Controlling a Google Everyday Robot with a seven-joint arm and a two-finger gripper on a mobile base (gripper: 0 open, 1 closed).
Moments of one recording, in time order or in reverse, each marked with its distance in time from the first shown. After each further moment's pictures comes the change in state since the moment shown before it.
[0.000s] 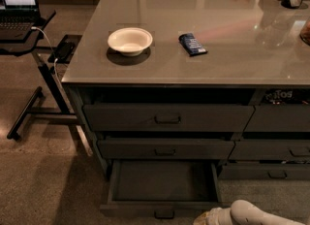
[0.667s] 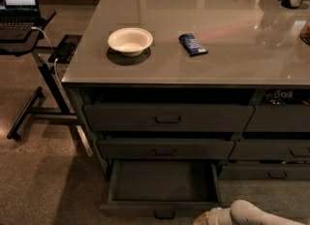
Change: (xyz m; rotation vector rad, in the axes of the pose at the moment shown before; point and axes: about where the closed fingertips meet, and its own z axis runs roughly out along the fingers) arm 0.000 0.000 0.000 0.000 0.000 0.000
